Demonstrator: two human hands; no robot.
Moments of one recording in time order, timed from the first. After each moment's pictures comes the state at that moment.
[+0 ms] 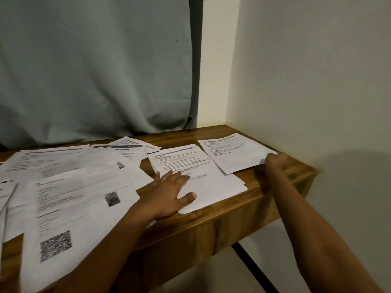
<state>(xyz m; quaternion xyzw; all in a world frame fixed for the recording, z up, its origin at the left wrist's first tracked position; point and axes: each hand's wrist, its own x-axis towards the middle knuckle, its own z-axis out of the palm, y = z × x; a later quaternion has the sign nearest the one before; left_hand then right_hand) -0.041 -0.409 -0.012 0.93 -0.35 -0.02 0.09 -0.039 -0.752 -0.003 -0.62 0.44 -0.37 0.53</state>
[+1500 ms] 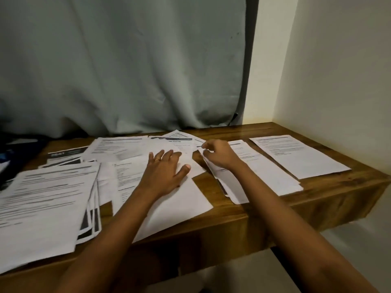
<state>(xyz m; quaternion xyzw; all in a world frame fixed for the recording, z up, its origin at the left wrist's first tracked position) -0.027 -0.286 0.005 0.97 -0.18 0.13 0.11 0.022 -0.483 0.015 -0.93 -0.06 -0.14 0.33</state>
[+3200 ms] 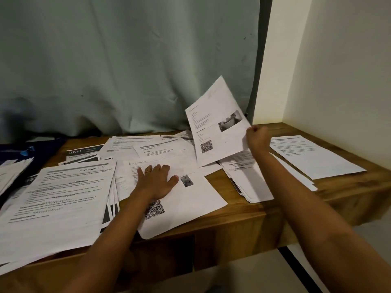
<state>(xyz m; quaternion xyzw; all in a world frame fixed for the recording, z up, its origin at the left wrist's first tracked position) -0.001 -0.227 -0.033 0.99 -0.10 0.03 0.11 0.058 -0.533 0.025 -0.79 0.19 -0.37 0.45</state>
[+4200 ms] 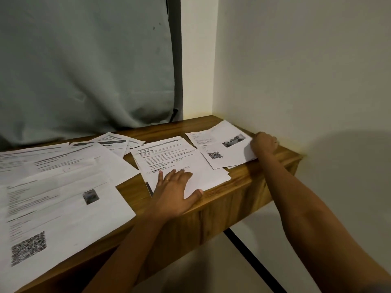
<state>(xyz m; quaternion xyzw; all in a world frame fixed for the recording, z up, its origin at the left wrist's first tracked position) -0.049 -0.466 -0.056 0.92 -0.35 0.07 0.14 -0.019 -0.796 -0.007 -0.86 0.42 -0.24 0.13</state>
